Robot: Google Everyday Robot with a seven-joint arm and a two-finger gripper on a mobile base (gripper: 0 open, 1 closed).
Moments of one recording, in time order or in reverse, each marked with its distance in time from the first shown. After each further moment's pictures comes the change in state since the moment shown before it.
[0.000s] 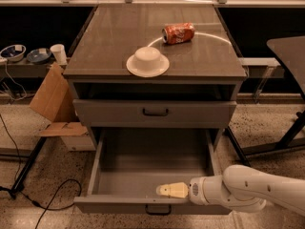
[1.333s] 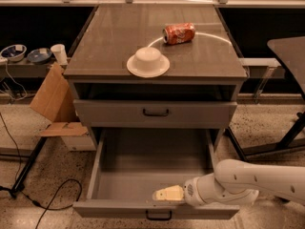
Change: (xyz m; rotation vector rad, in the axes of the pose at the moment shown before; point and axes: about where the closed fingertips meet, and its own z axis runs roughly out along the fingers) arm 0.024 0.002 0.013 0.027 0.161 0.023
